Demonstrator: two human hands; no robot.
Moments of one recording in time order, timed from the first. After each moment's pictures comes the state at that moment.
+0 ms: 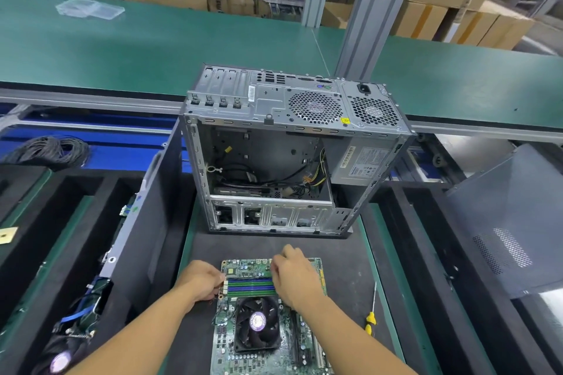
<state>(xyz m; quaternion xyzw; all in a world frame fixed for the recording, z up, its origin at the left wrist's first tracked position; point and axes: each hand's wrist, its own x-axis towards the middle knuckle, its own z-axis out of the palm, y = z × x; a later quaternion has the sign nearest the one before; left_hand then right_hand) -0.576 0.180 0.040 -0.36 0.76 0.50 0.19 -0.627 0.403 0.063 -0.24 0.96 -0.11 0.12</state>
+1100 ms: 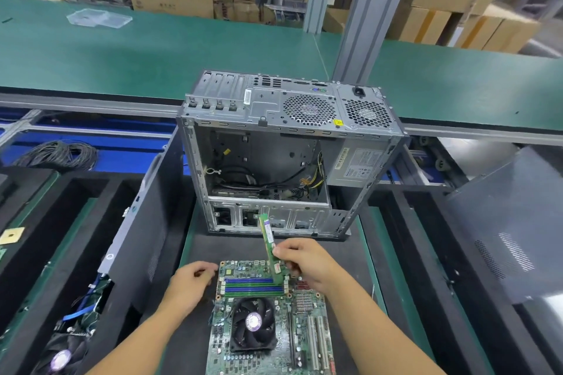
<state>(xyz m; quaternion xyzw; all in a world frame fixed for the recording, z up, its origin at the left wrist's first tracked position) -0.549 0.178 0.038 -0.30 0.79 0.53 0.06 -0.655 0.430 0.115 -0.04 0.74 -0.58 0.35</state>
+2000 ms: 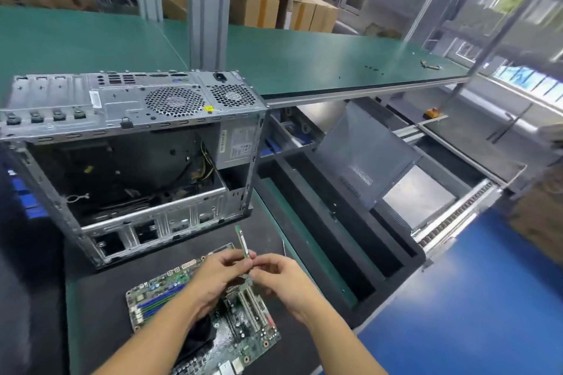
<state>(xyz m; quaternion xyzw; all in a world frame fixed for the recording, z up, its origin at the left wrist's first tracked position) -0.588 0.341 0.103 0.03 0.62 0.73 0.30 -0.529 0.503 0.146 0.16 0.73 -0.65 0.13</state>
